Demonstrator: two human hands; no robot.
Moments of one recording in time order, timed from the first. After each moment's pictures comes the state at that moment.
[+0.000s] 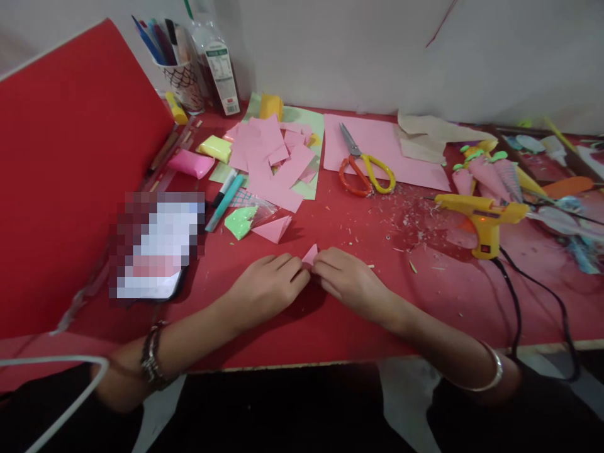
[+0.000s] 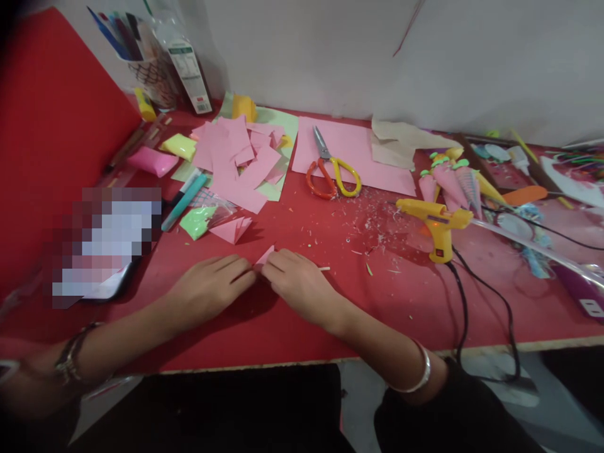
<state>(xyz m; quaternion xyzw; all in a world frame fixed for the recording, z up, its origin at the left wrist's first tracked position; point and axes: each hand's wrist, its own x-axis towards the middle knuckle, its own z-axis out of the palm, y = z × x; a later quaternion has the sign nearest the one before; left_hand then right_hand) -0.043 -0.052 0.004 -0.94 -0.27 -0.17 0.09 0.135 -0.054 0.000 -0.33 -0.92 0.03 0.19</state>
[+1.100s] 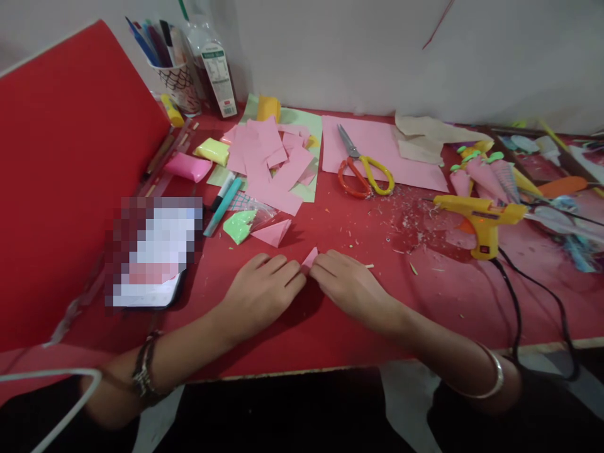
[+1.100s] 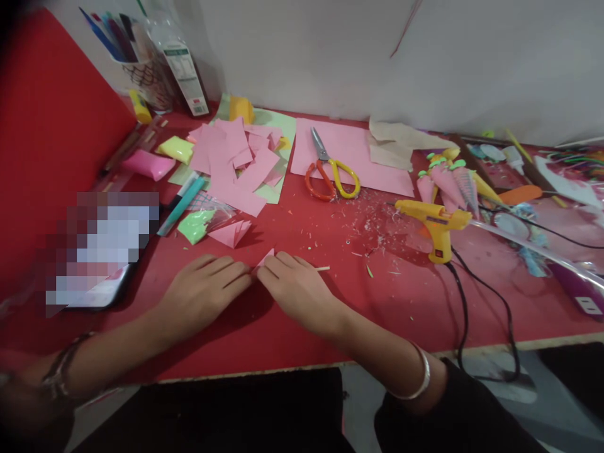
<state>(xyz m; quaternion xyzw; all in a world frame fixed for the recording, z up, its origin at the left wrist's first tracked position) -0.049 -0.054 0.006 -0.94 -0.30 -0.15 0.08 0.129 -0.059 0.006 -0.36 -0.92 -0.01 0.12</state>
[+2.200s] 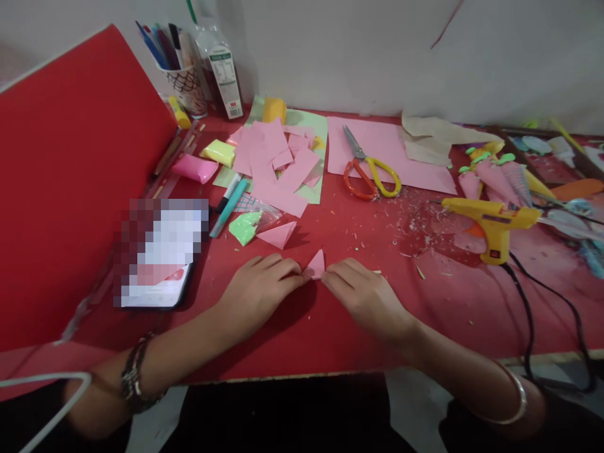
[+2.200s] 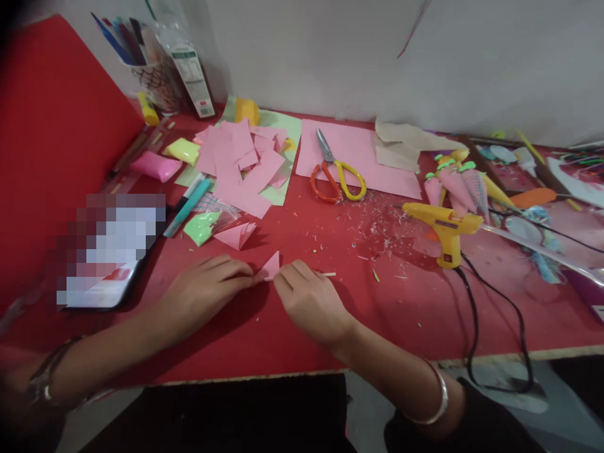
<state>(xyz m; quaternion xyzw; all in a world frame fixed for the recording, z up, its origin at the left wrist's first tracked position) -0.060 -0.048 0.001 -0.93 -0.32 -0.16 -0.03 0.135 -0.070 0.012 -0.39 -0.91 -0.05 0.11</state>
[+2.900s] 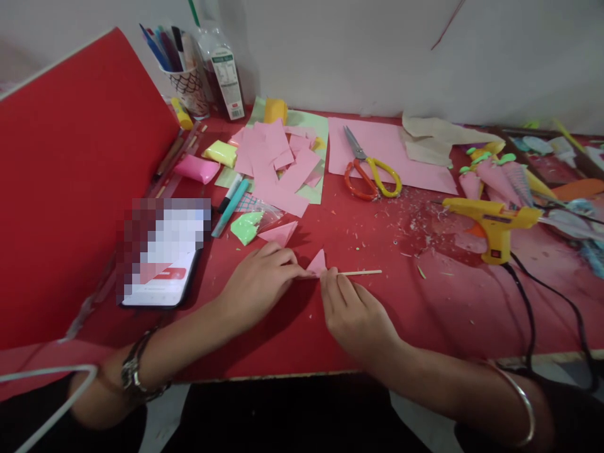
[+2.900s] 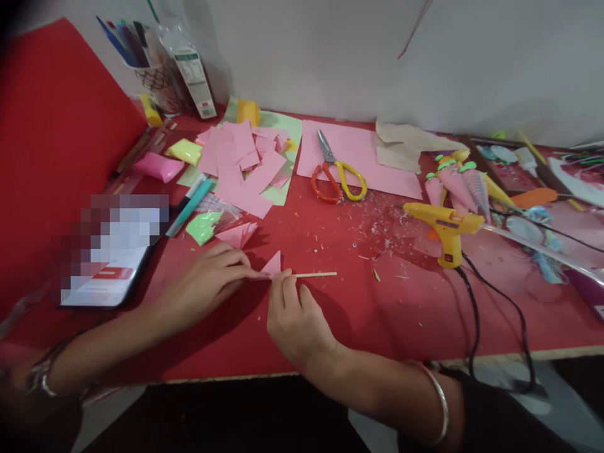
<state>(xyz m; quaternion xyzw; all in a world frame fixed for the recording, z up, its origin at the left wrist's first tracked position) -0.055 -0.039 0.014 -0.90 -0.38 -0.09 -0.17 0.112 -0.095 0.004 -0.40 -0.88 -0.27 0.05</state>
